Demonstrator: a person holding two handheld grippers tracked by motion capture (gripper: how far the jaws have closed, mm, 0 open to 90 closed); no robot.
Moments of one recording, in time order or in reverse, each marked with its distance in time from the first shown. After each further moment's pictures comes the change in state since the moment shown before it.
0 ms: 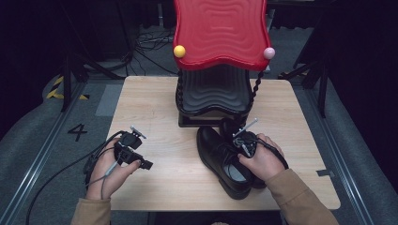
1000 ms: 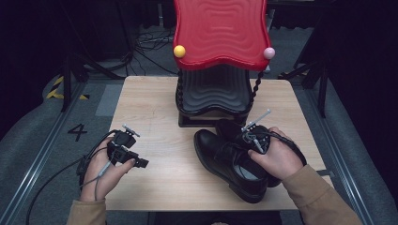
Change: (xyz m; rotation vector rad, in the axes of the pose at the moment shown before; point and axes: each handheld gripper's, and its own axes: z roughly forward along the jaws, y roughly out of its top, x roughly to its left) left arm 0.005 -0.007 -0.014 -0.044 0.009 -0.014; right arm 0.007 -0.007 -0.071 0.002 0.058 -0.026
